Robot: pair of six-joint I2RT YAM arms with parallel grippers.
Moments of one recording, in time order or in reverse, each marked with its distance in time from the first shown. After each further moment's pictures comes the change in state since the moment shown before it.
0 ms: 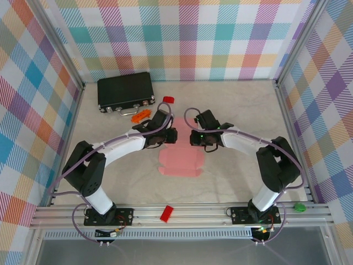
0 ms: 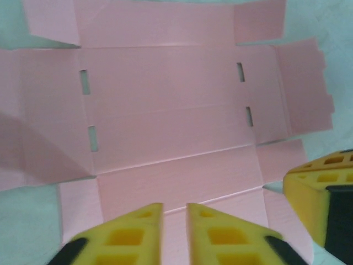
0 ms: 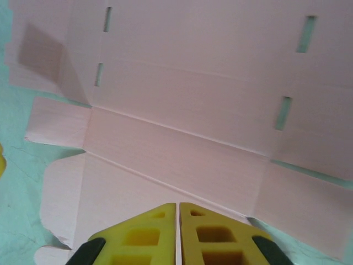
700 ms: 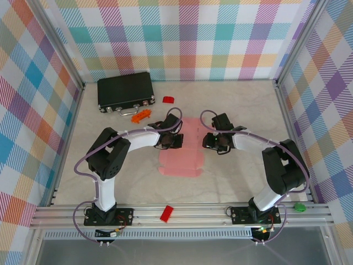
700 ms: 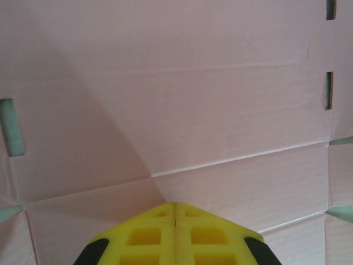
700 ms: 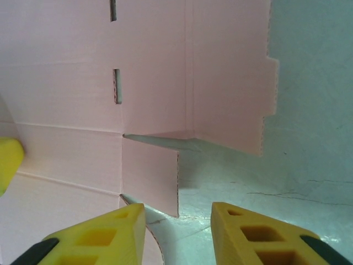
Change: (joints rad) left arm -0.009 0.271 0.105 -0.027 0.058 -0.057; right arm -0.147 -0.047 -0.133 -0.021 -0.013 0.030
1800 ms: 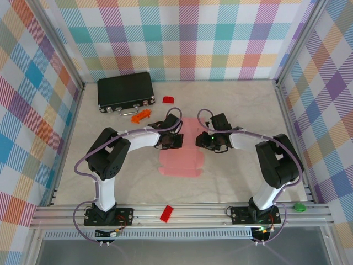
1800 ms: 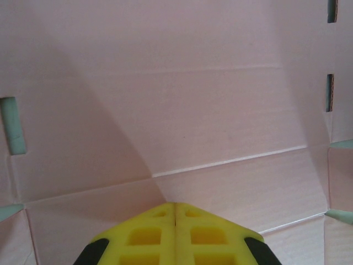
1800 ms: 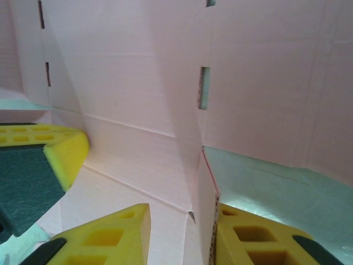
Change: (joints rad) left arm 0.000 0.000 -0.001 0.001 -0.003 -0.010; right arm 0.003 0.084 -0.003 0.165 -0.222 0.013
